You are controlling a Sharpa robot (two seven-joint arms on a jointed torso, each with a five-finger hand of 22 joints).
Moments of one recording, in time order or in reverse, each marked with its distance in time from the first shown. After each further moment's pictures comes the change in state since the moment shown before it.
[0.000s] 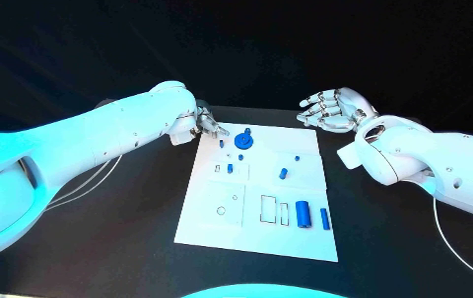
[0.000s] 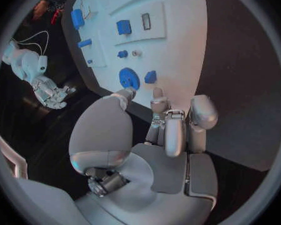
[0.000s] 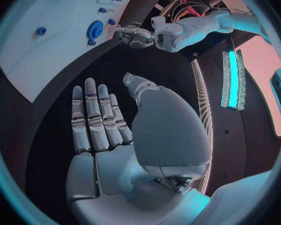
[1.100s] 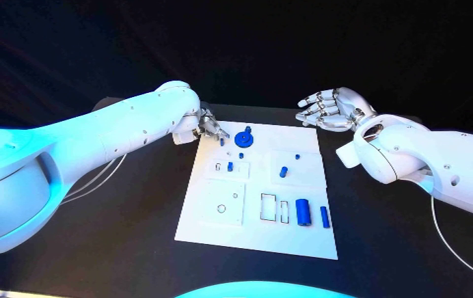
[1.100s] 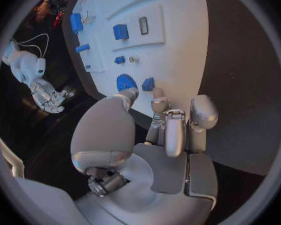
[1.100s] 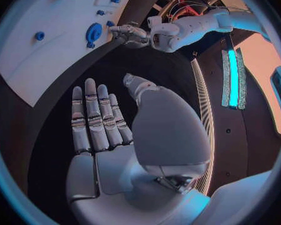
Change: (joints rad) left arm -0.001 0.048 -0.025 -0.079 0.013 0.056 0.028; left_hand 0.036 0.025 0.000 0.000 0.000 -0.004 0.004 -0.010 -0.014 -0.011 0.004 0.000 -0.002 0.000 0.007 0.000 0.000 0.000 -0.003 0.004 0.000 0.001; right arm -0.005 0.009 0.000 -0.010 0.018 0.017 0.002; right_hand -0.006 0.006 0.000 0.000 0.000 0.000 0.000 0.000 -0.001 -0.004 0.004 0.000 -0.002 -0.007 0.000 -0.004 -0.007 0.000 -0.012 0.005 0.000 -0.014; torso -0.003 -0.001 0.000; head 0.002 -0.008
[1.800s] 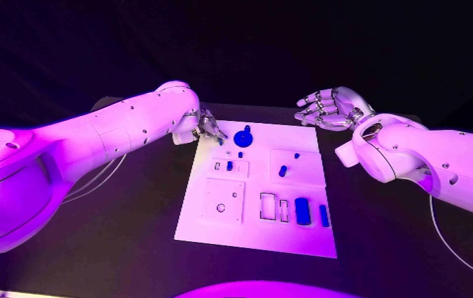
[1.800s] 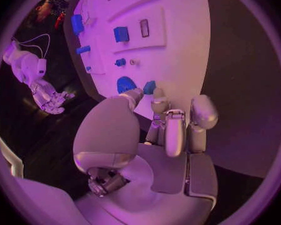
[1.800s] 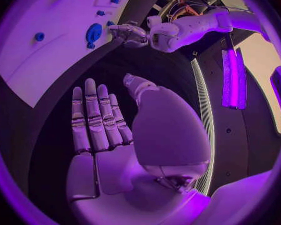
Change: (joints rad) left arm -0.001 0.007 -0.006 -0.011 0.012 0.016 0.010; left_hand 0.082 0.045 0.024 -0.007 0.000 0.011 -0.004 0.000 -0.010 0.000 0.000 0.005 0.002 0.000 0.000 0.000 0.000 0.000 0.000 0.000 0.000 0.006; right arm -0.001 0.002 0.000 -0.001 0.001 0.001 0.000; right_hand 0.000 0.000 0.000 0.000 0.000 0.000 0.000 0.000 0.000 0.000 0.000 0.000 0.000 0.000 0.000 -0.004 0.000 0.000 -0.001 -0.001 0.000 -0.002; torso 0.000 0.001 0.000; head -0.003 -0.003
